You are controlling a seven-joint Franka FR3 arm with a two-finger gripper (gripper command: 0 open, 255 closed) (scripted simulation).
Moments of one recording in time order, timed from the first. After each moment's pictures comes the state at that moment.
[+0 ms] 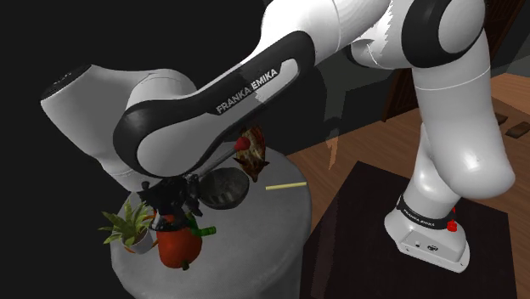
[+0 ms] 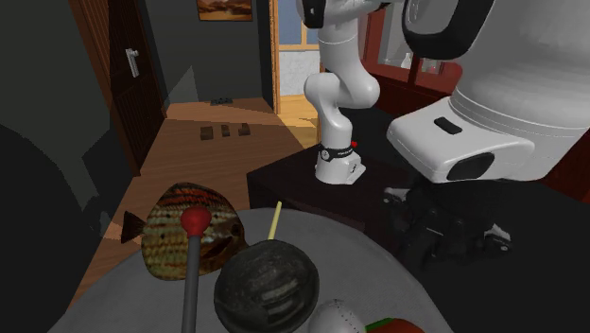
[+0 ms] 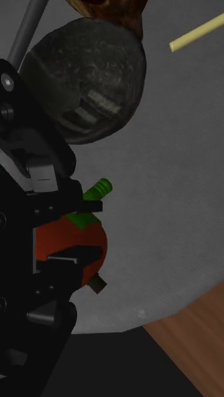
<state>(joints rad) 0.39 0.46 0.57 -1.52 -0.30 1.73 0.70</state>
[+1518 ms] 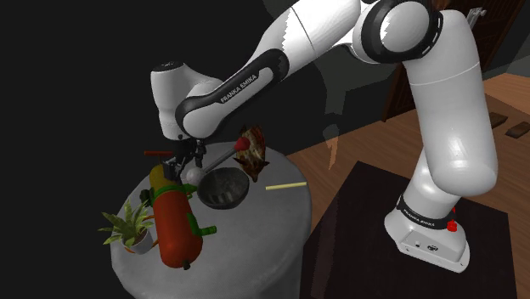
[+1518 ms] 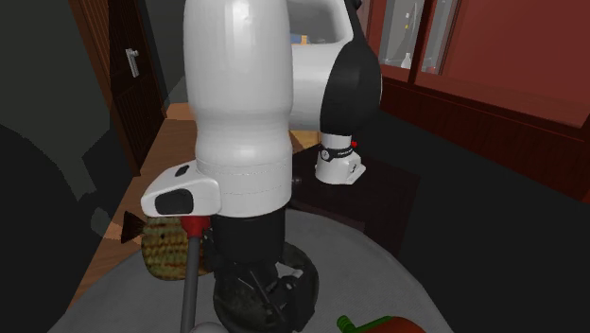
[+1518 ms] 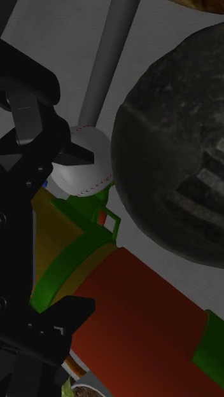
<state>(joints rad) 0.11 0.50 0.48 -1.65 -0.25 2.24 0.47</state>
